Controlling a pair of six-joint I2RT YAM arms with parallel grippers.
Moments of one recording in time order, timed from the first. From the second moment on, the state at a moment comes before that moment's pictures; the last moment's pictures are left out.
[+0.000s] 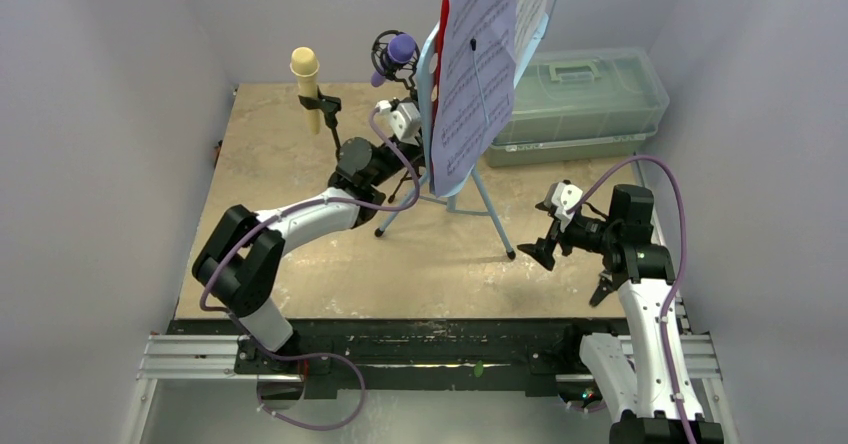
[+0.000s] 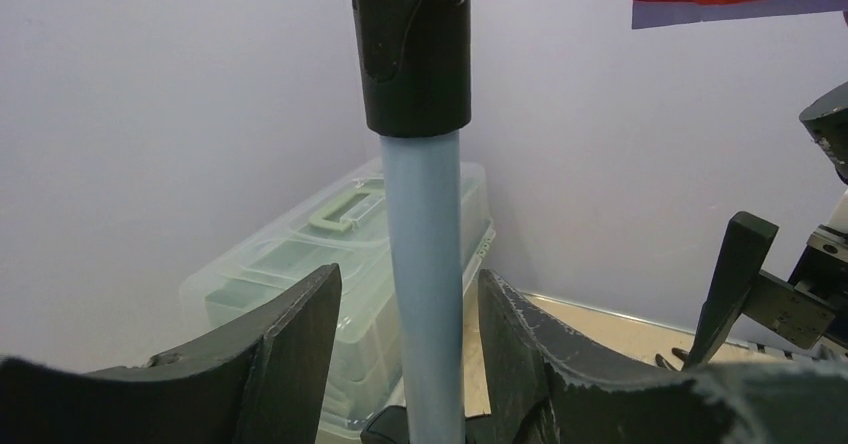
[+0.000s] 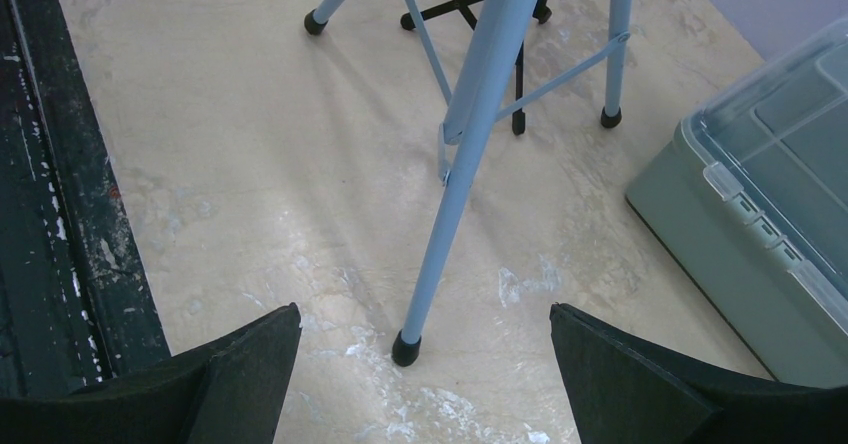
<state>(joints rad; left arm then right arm) -0.65 1.65 1.02 1.11 0.38 -0.14 -0.08 0.74 0.75 -0.71 -0.94 -0.80</state>
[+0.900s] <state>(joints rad) -0.65 1.37 1.07 0.47 0.35 -0.13 -0.08 0.73 0.75 -0.71 -0.94 -0.80</state>
